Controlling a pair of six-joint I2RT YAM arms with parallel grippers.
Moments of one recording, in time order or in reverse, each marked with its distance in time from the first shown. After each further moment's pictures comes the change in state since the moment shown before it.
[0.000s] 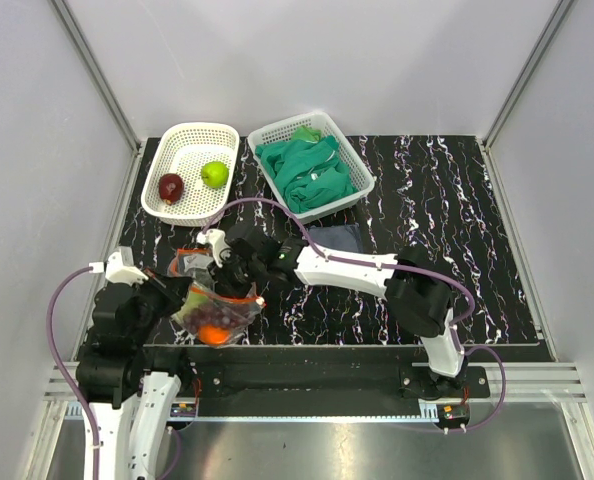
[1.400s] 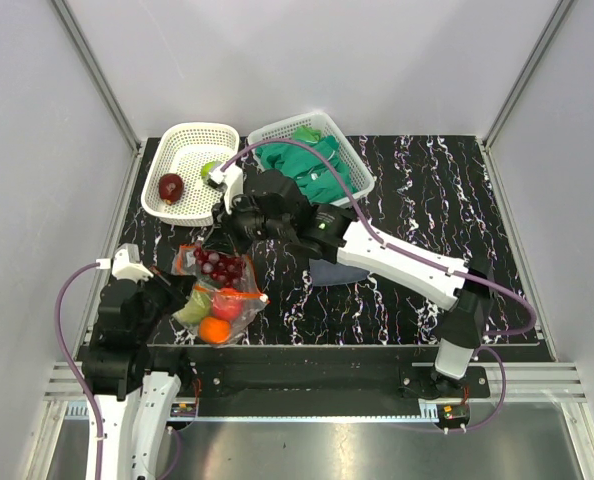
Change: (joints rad) left arm 0.003 0.016 -0.055 0.056 0.031 0.017; right arm -0.040 -0.234 0.201 -0.085 0.141 -0.015
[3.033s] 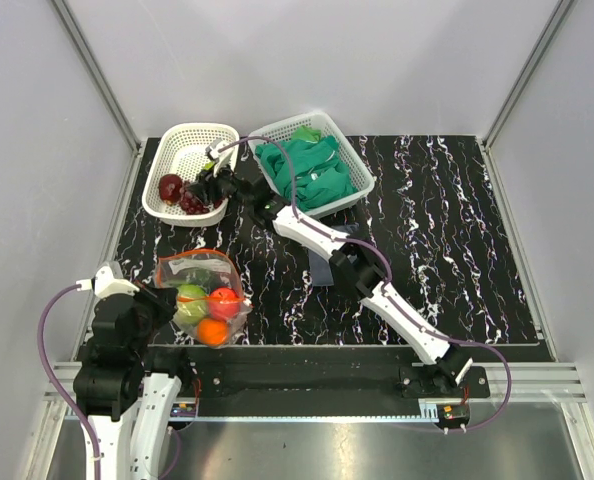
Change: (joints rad) left arm 0.000 -0.074 0.064 -0.185 -0.220 -0.027; right arm -0.233 1.039 0.837 0.565 0.043 -0.056
